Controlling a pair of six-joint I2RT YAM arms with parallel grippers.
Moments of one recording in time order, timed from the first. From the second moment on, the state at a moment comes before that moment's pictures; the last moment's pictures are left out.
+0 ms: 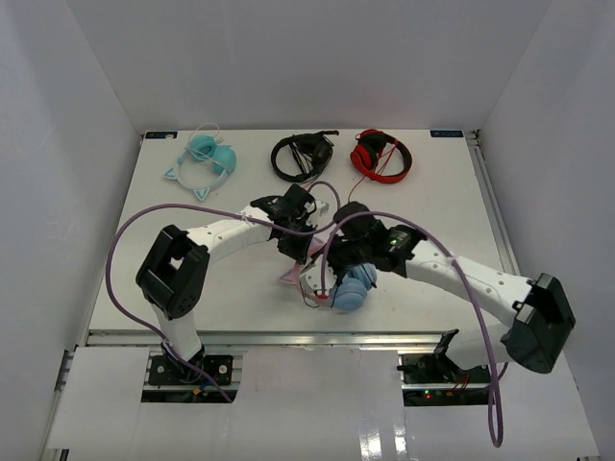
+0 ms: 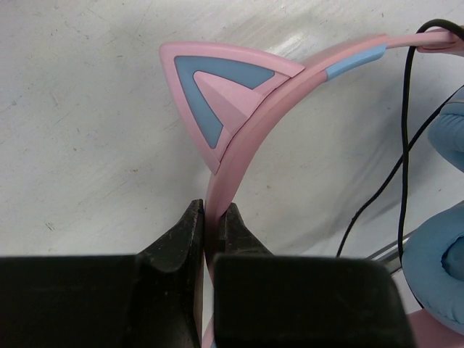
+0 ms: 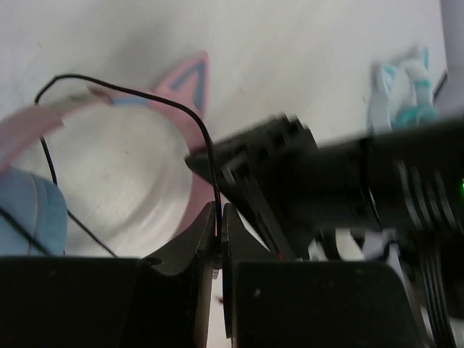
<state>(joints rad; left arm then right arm) -0.70 1.79 1.27 -0.62 0.16 -0.18 0.85 1.30 1.04 -0.50 -0.45 -1.44</state>
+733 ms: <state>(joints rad) -0.67 1.65 1.23 -0.51 0.06 -0.20 0.34 1.59 1.01 -0.28 -0.83 -0.94</state>
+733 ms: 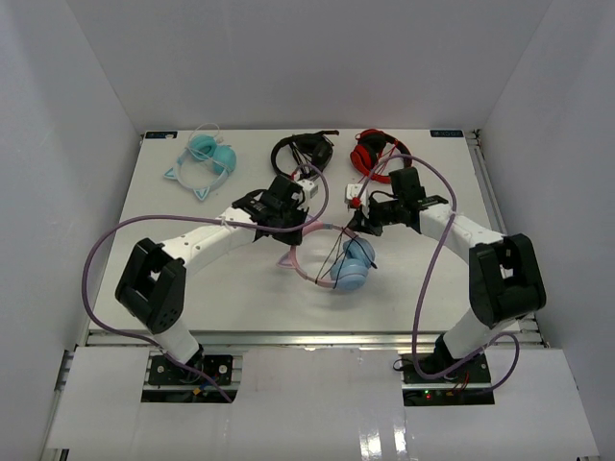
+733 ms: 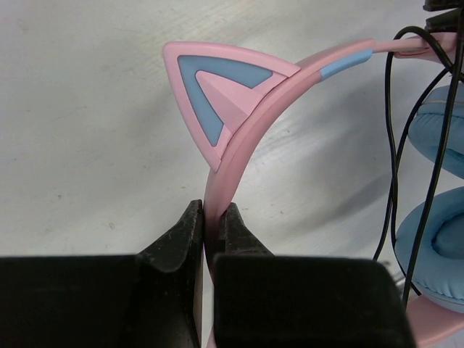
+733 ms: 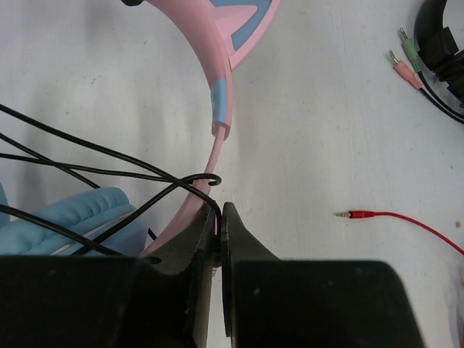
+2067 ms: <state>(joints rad) -0.56 1.62 1.17 -0.27 0.06 -0.21 0.32 1.72 1.24 -0.14 -0.54 -0.65</state>
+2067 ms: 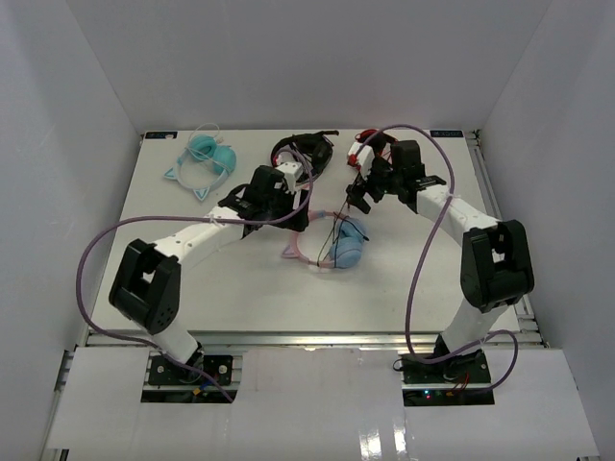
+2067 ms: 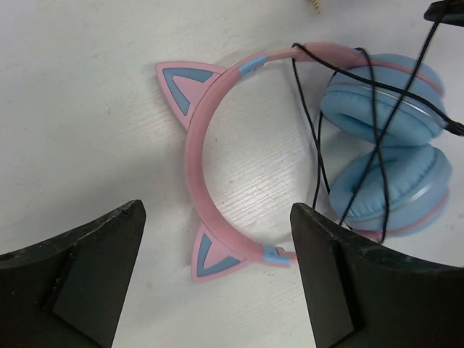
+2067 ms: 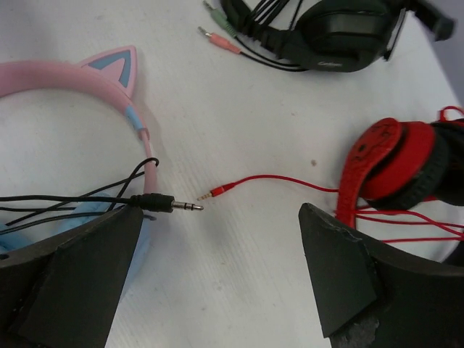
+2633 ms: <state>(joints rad) -0.56 1.01 0.78 -0.25 0.19 -0.19 0.22 1.64 1.20 -0.35 -0.60 -0.58</state>
